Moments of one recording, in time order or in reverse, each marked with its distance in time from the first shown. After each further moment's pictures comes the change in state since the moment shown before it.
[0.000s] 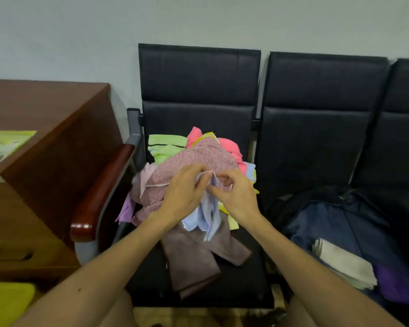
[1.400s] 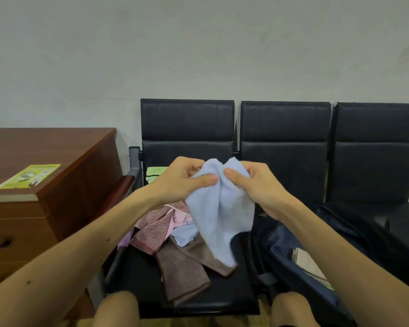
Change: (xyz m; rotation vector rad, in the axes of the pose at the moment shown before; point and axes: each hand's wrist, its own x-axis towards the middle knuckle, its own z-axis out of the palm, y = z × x) left_hand -0.006 0.159 -0.114 -0.416 -0.376 -0.085; right_hand -0.072 -0.112 -0.157 0.299 -0.200 -0.024
